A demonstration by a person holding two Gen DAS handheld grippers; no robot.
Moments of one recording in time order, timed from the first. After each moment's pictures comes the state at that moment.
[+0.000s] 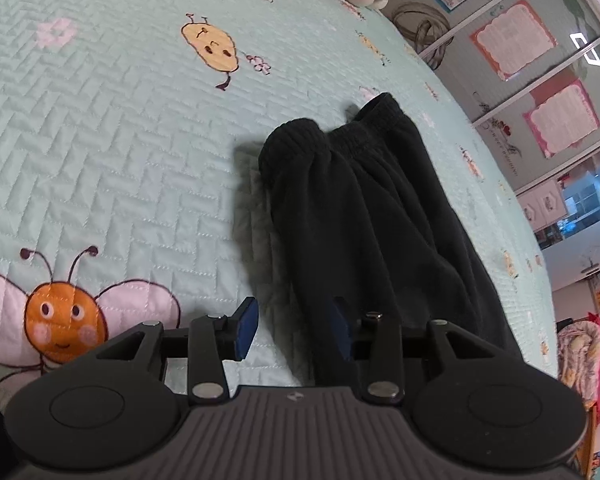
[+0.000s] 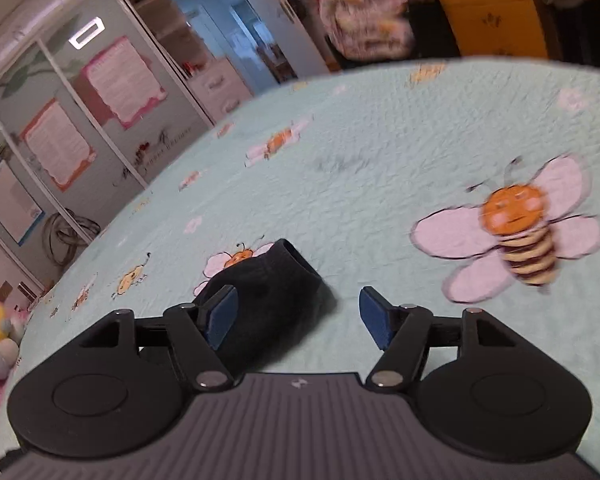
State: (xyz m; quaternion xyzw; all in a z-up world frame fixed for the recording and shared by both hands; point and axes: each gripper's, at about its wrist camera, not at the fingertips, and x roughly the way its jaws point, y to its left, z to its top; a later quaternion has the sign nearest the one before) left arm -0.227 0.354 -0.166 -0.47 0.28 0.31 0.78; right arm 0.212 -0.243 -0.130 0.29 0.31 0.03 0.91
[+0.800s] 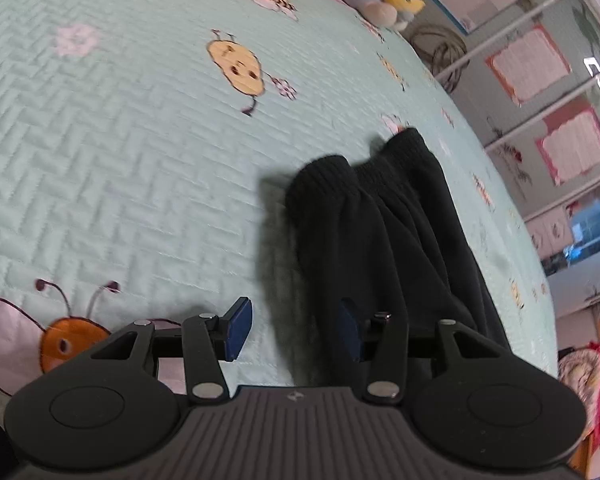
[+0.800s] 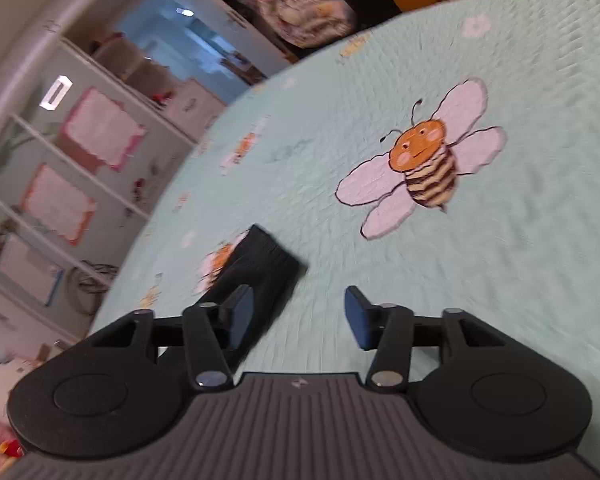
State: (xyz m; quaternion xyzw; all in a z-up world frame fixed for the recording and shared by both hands) left arm -0.241 0.379 -0.170 -0.49 0.25 0.34 0.77; right arm 0.089 -0.320 -0.140 0.40 0.28 0.02 0.87
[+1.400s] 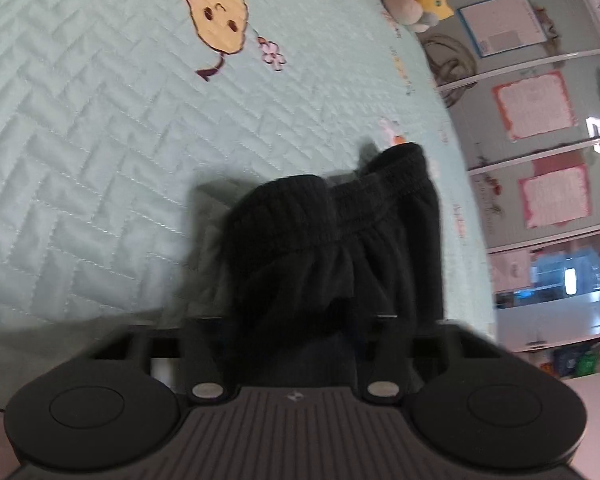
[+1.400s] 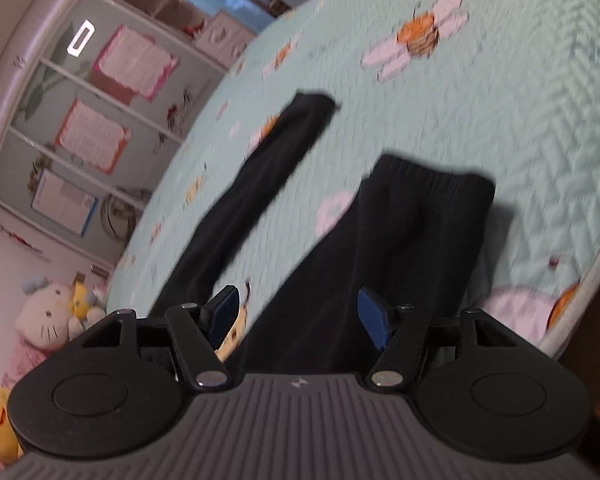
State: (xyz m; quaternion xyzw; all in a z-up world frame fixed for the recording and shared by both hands) left arm -0.175 0.435 -0.203 -0.58 0.22 0.29 0.73; right arm -0.039 -0.262 -0.134 0.39 0.38 0.10 0.83
